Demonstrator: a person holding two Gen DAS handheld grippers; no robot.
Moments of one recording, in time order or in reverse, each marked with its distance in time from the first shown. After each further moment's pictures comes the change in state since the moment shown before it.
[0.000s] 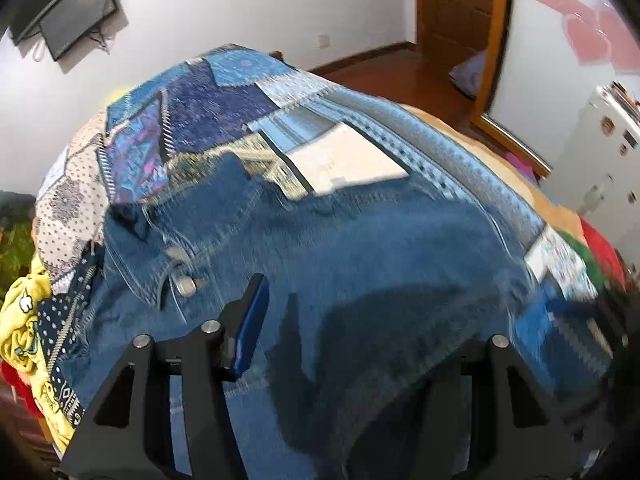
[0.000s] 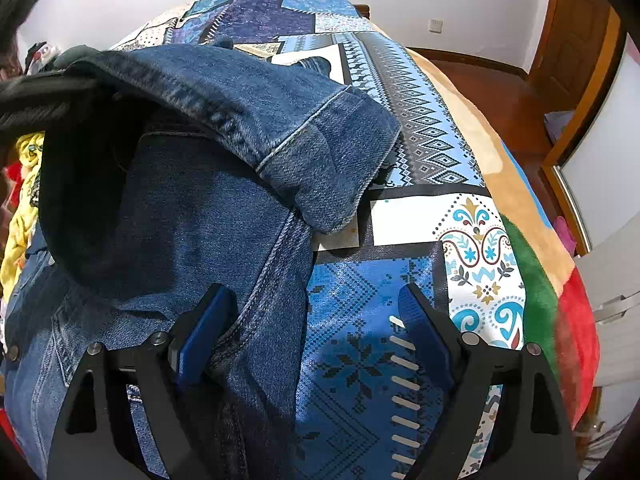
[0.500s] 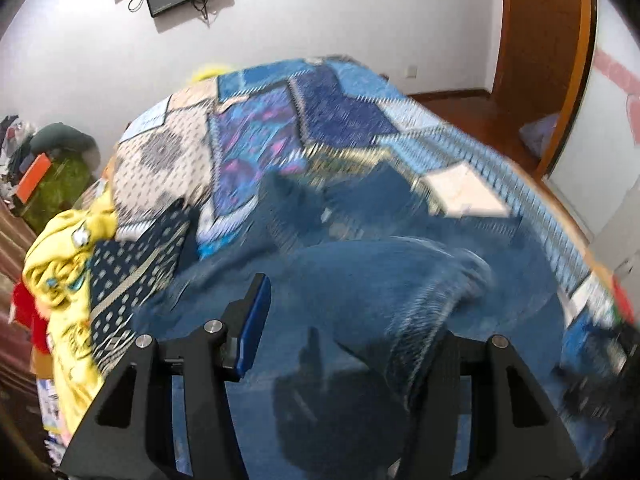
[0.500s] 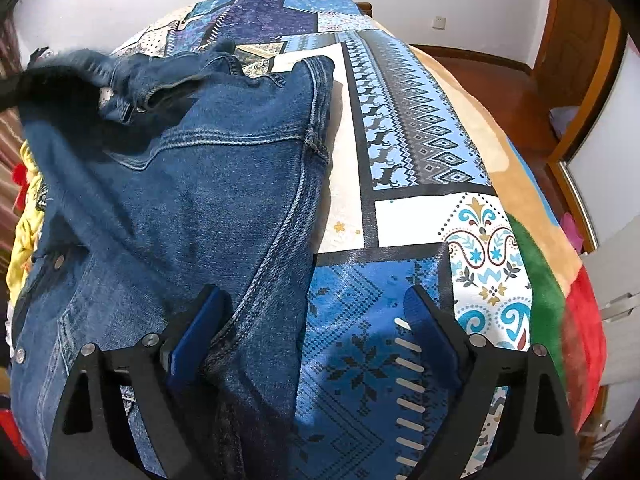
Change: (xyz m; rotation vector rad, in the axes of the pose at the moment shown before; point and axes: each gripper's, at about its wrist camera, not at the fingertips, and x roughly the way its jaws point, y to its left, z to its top) left arm -0.055 0.119 -0.054 -0.230 -0.051 0.153; right arm 0.001 -0.001 0.004 0.008 0.010 0.024
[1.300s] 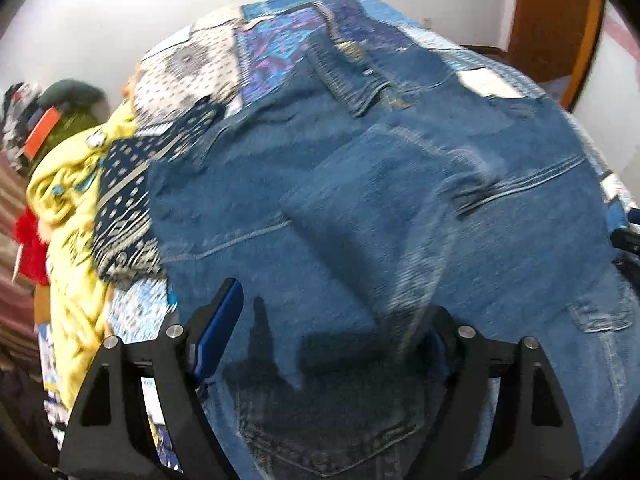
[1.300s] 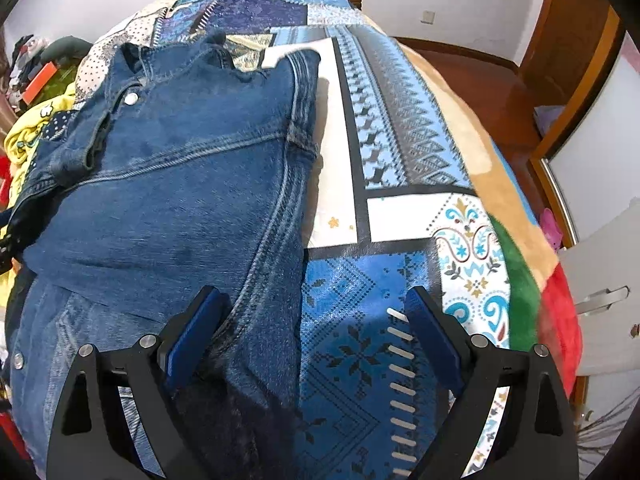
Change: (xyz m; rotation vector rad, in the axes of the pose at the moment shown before) left arm 0.006 0.029 -0.108 -0.011 0.149 -0.007; right arm -0.013 0.012 0.010 -0.001 0.039 -0.081
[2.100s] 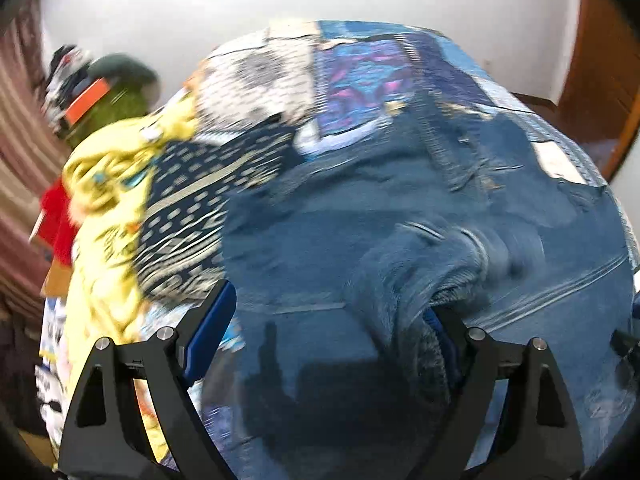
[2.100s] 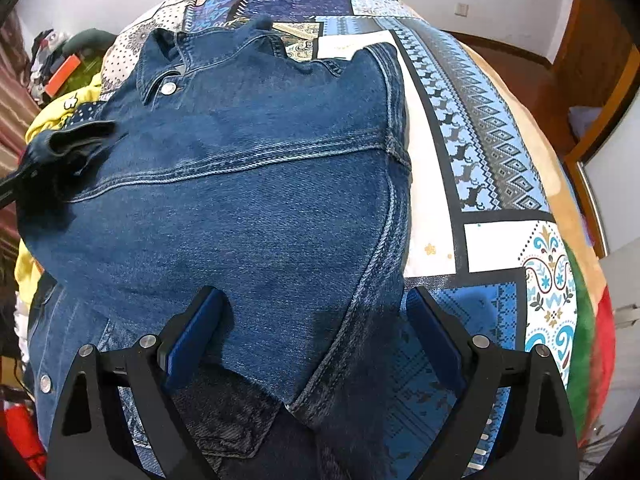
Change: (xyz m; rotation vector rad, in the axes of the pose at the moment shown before) left arm 0.005 0.077 0.017 -0.214 -0.062 0.137; right arm 0.025 0.035 0.014 -0.023 0.048 0.114
